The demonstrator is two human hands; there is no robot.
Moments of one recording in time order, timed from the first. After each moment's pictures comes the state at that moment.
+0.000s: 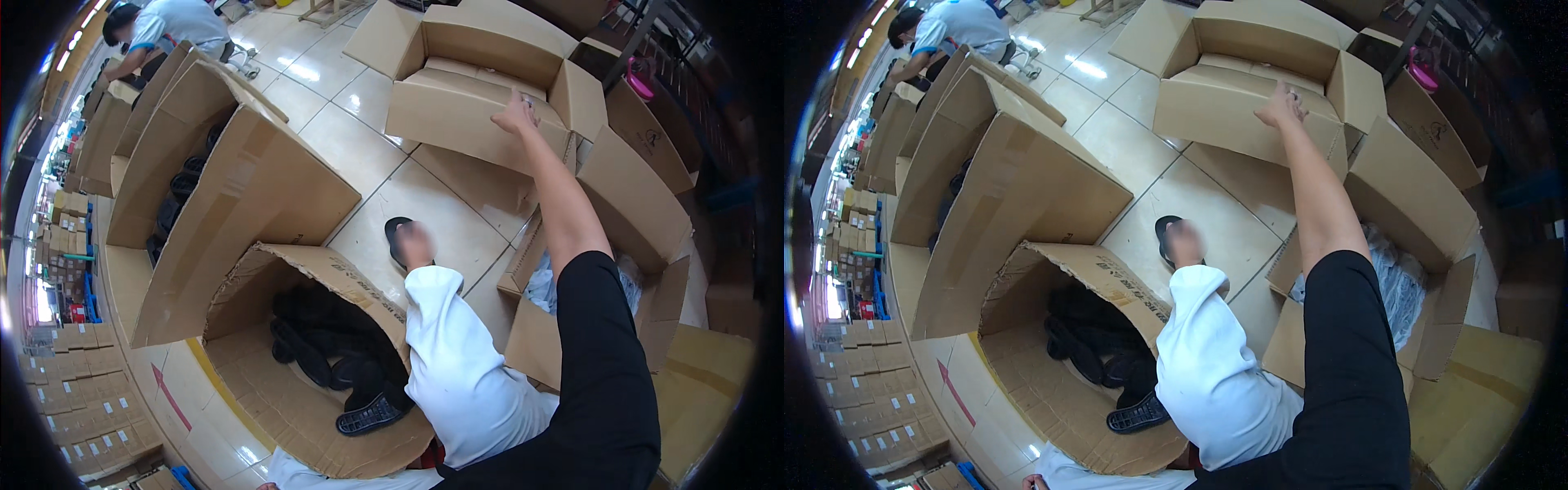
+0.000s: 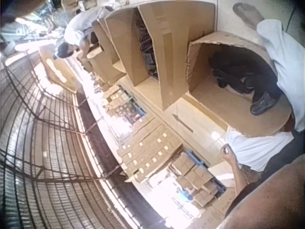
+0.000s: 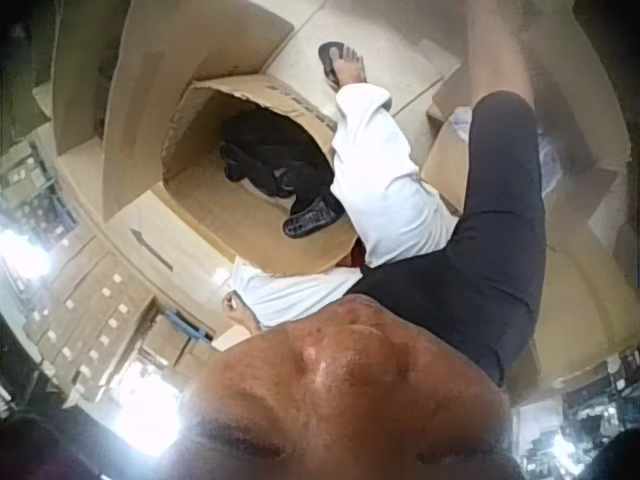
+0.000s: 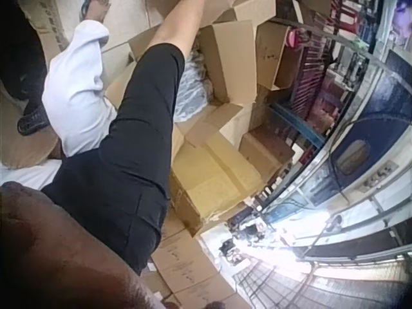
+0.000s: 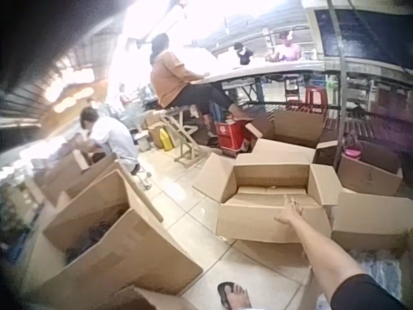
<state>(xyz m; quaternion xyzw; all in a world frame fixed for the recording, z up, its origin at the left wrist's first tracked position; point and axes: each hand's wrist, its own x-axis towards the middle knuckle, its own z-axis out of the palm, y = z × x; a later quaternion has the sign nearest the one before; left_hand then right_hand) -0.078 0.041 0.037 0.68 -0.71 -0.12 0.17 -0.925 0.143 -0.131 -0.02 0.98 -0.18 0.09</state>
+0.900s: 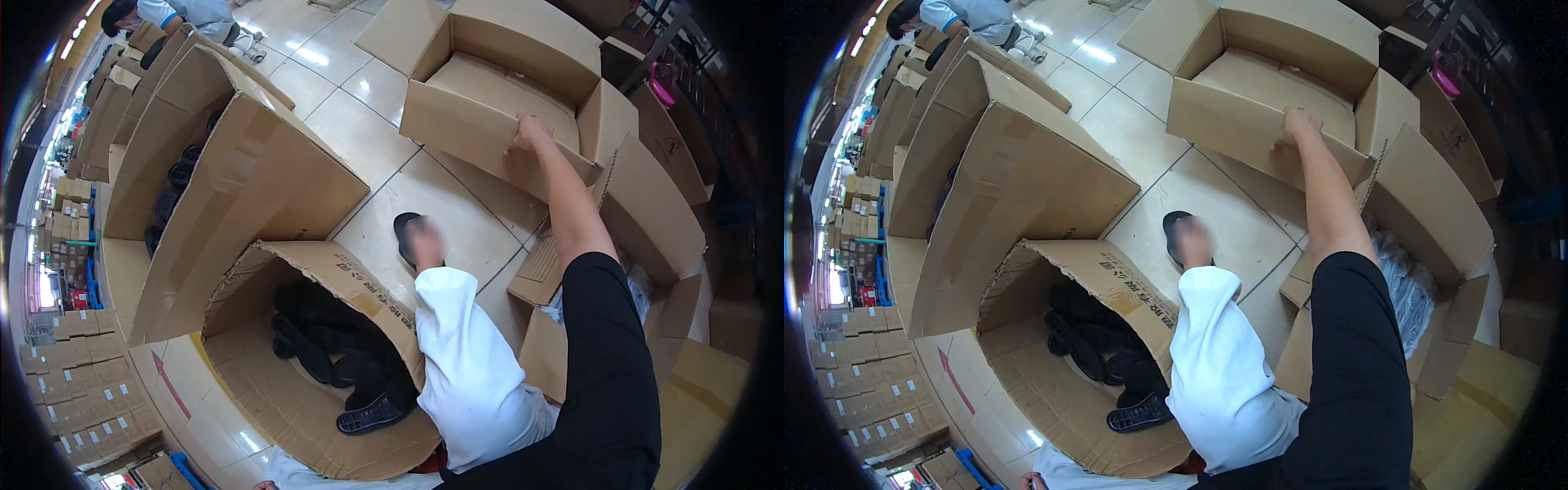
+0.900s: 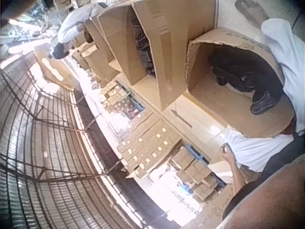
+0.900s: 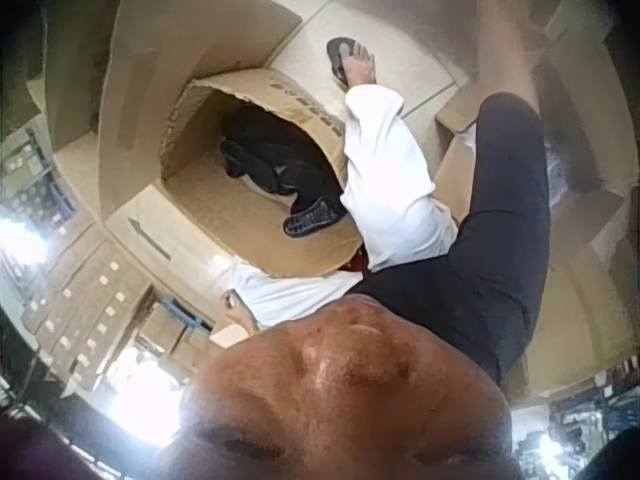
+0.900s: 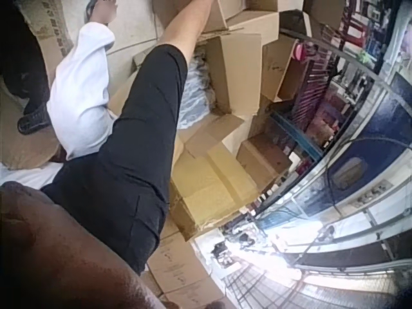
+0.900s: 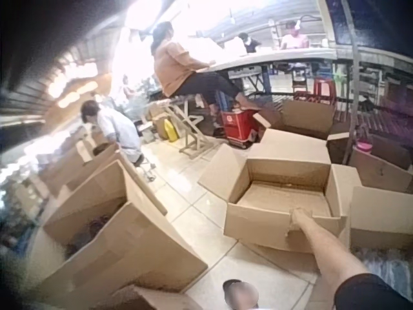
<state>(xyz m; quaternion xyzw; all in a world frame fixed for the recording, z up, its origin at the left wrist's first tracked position) -0.083 0.030 0.032 0.68 -0.72 -0.09 0.12 -0.936 0.154 -0.184 -0.14 0.96 -0.01 0.24</state>
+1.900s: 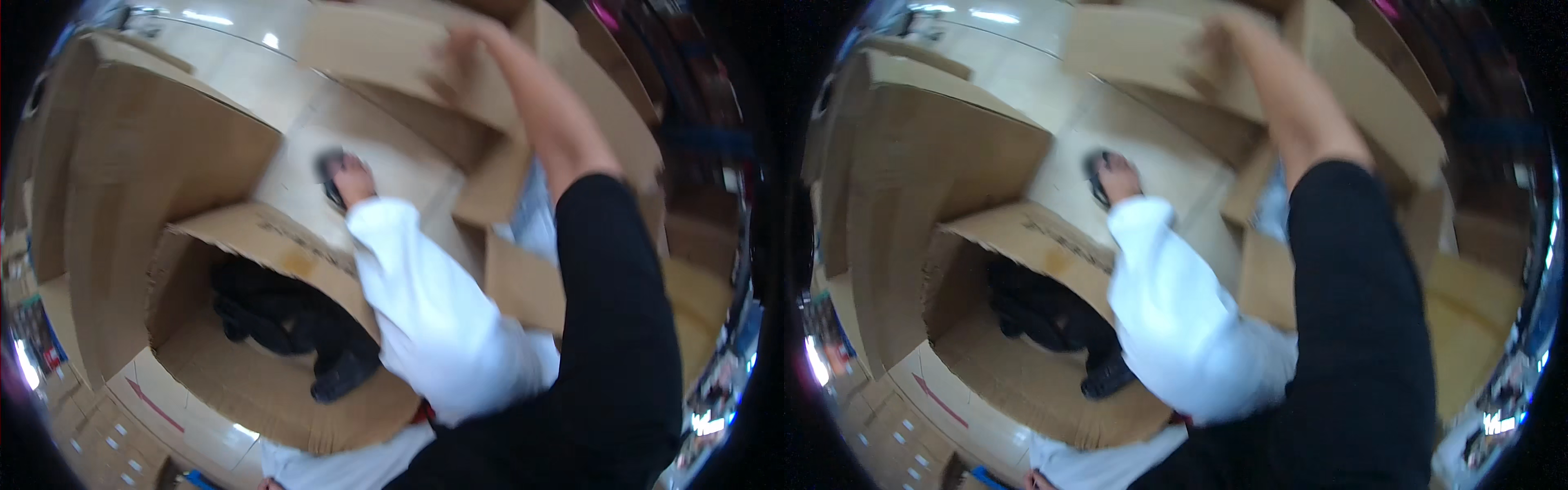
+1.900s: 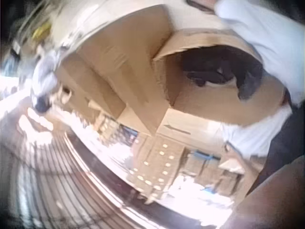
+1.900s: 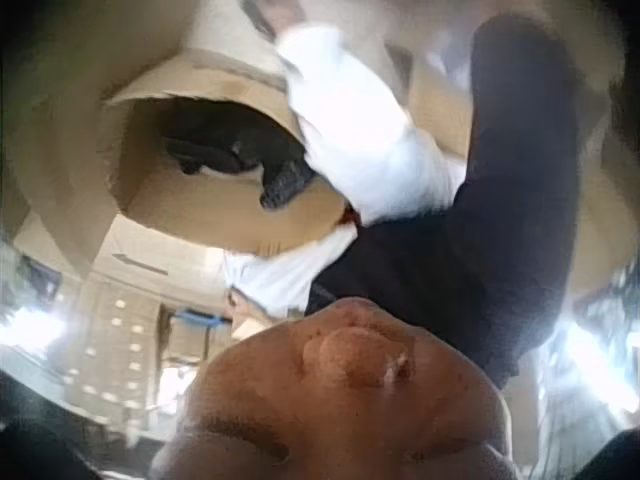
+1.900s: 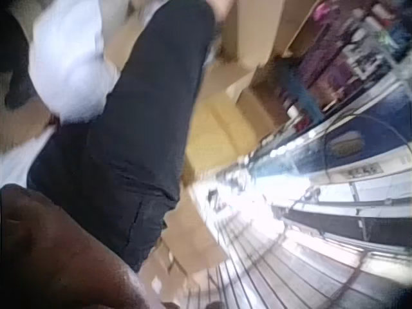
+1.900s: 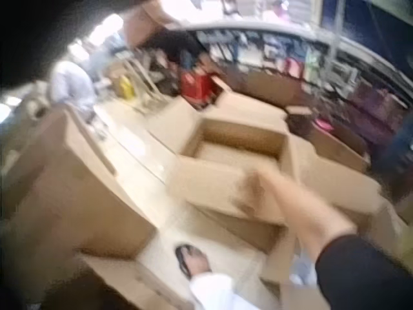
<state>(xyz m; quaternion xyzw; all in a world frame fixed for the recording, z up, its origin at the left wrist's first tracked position) -0.087 0.007 0.035 0.62 -0.76 -0.13 0.11 -0.906 0.166 -0.106 -0.23 0.97 -0.07 0.08</state>
